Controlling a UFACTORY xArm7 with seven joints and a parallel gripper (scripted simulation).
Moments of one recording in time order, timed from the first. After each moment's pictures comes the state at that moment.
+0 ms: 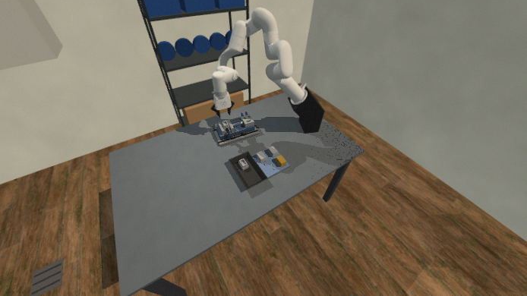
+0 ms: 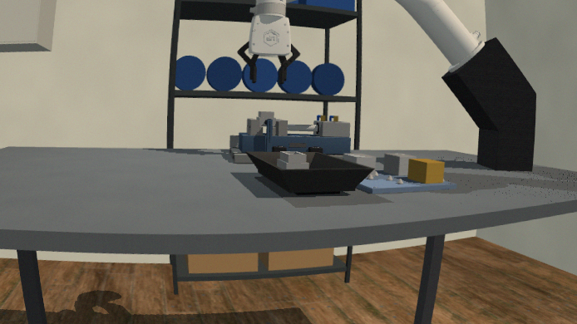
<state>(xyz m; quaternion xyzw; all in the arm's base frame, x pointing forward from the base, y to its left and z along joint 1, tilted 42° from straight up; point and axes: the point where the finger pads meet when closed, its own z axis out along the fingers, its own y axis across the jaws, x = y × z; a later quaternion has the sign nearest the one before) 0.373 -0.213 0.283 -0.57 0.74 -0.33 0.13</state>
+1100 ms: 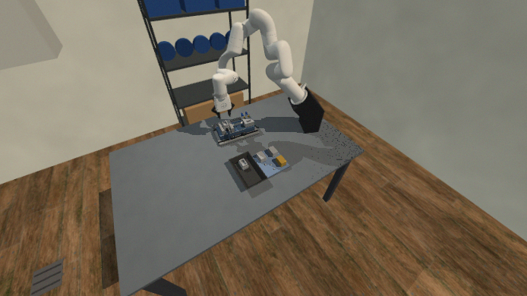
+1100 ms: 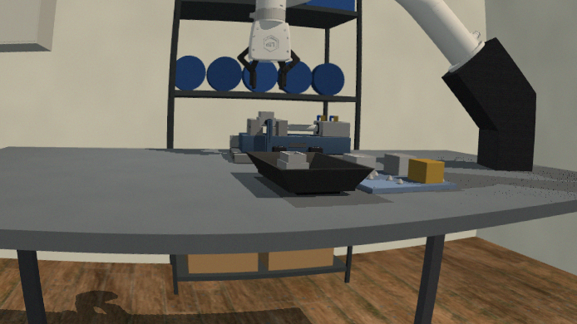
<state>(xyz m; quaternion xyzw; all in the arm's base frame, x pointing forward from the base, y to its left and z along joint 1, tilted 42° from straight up) 0.381 -0.218 0.272 -0.57 0.74 -0.33 0.13</state>
